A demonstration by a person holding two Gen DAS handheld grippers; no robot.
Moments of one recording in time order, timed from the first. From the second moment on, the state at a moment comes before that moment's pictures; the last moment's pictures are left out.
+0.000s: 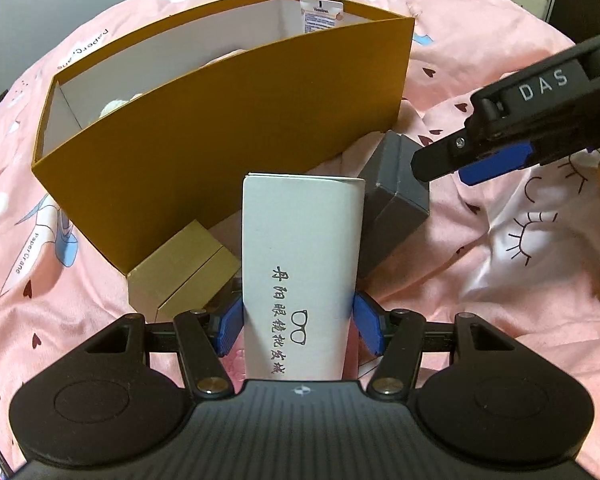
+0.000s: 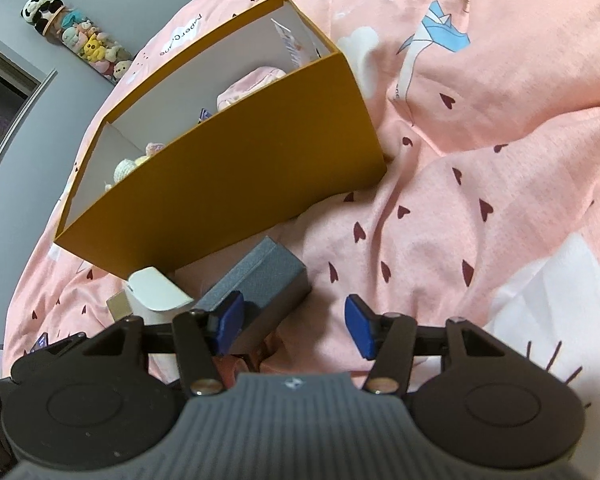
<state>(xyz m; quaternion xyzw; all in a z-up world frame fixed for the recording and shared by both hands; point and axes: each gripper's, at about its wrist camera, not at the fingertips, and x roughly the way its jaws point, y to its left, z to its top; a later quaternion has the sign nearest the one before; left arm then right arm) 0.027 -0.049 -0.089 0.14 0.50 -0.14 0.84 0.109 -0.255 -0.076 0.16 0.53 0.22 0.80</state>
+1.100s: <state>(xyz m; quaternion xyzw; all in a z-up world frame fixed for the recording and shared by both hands) 0.026 -0.021 -0.084 0.07 0.51 -0.13 0.85 0.088 -0.218 -0.064 0.07 0.52 0.30 0.80</state>
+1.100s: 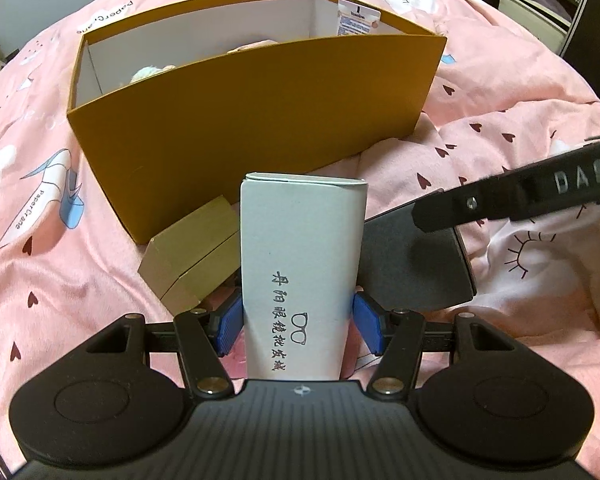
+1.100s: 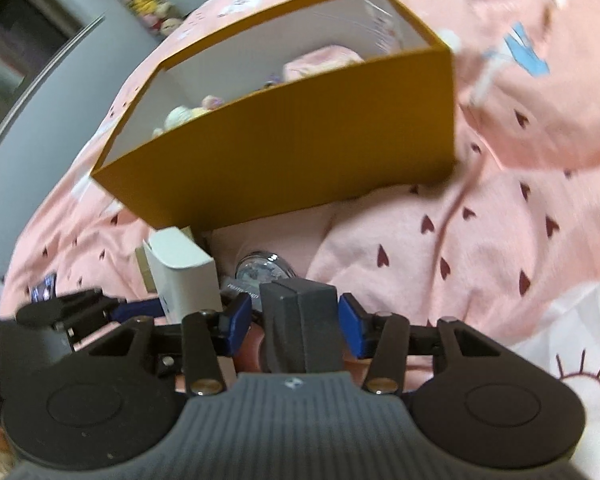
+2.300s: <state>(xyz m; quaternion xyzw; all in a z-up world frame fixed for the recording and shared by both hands) 0.016 -0.020 -0.085 0.09 0.51 -0.15 0.84 0.054 -0.186 -0.067 -0.08 0.51 0.37 0.77</state>
